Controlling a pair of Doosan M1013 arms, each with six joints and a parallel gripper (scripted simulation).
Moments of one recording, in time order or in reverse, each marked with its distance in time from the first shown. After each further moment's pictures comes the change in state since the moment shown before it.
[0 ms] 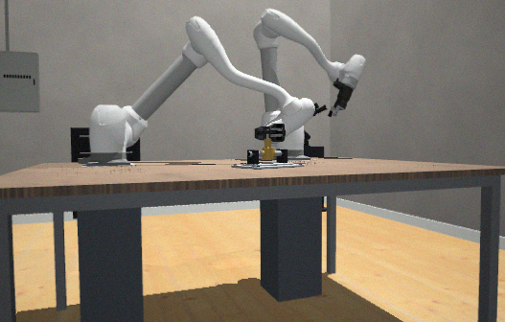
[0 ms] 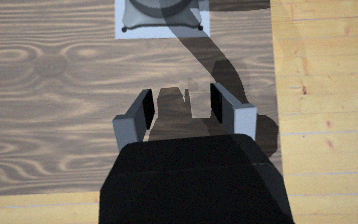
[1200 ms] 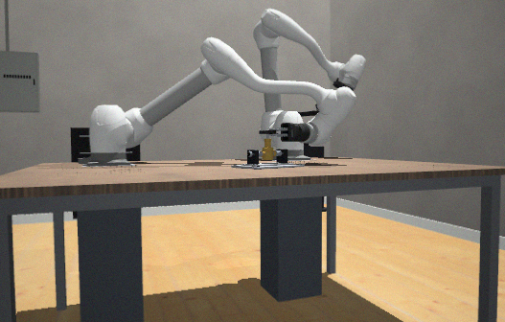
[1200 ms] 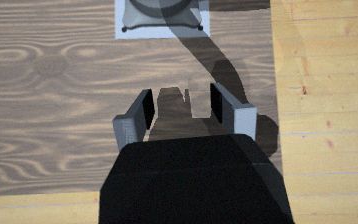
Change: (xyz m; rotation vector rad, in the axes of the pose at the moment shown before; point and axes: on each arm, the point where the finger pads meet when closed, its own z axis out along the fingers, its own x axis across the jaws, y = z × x) left arm 0.000 0.000 0.000 0.000 0.000 0.000; right arm 0.000 -0.007 0.019 0.717 -0.001 0.000
